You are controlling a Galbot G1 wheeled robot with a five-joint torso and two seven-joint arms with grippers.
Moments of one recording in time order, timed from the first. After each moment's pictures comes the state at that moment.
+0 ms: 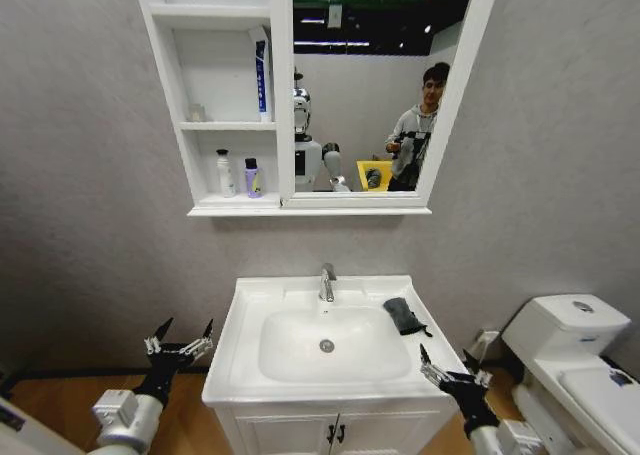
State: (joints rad) left arm 1.57 -1.23 -0.75 -2.30 -0.37 0.22 -0.03; right arm -1.81 1.29 0.72 2.34 0.32 -0.08 0.19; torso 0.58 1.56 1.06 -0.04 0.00
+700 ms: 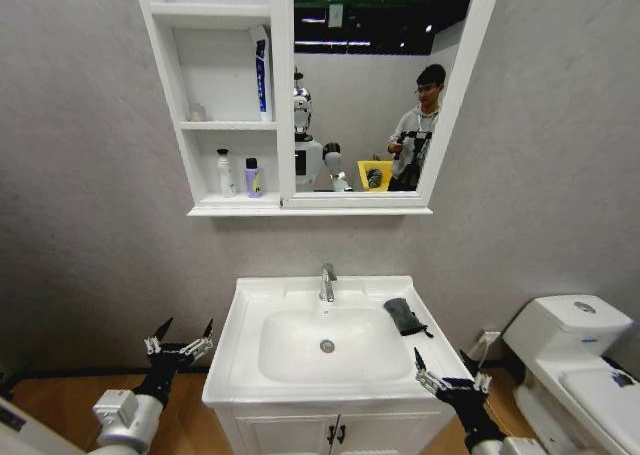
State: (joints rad) left arm 1.57 -1.23 -0.75 -2.30 -0.37 0.22 -0.03; right arm -1.83 1.29 0.69 2.35 0.27 -0.08 0.19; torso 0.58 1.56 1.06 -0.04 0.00
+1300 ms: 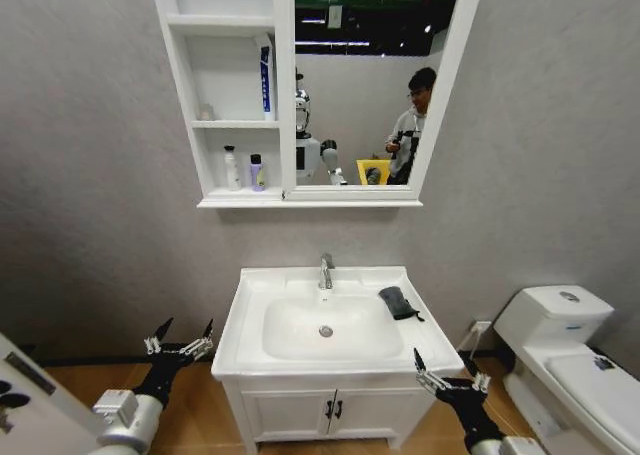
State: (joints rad) left arm 1.57 -1.23 -0.75 -2.30 -0.37 0.22 -0.03; right arm -1.82 1.29 0.69 2.35 0.27 -0.08 0.19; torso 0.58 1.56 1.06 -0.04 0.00
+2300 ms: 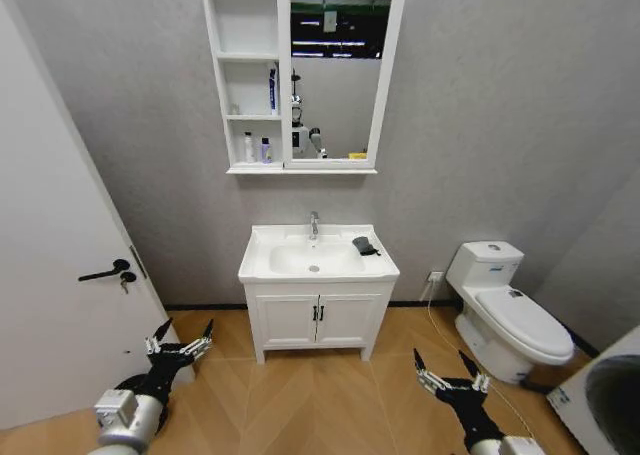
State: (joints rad) left arm 1.57 -1.23 -0.75 -2.30 -0.37 0.22 -0.03; right arm -1.82 1.29 0.69 2.35 0.27 -0.08 0.19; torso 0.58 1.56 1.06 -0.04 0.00
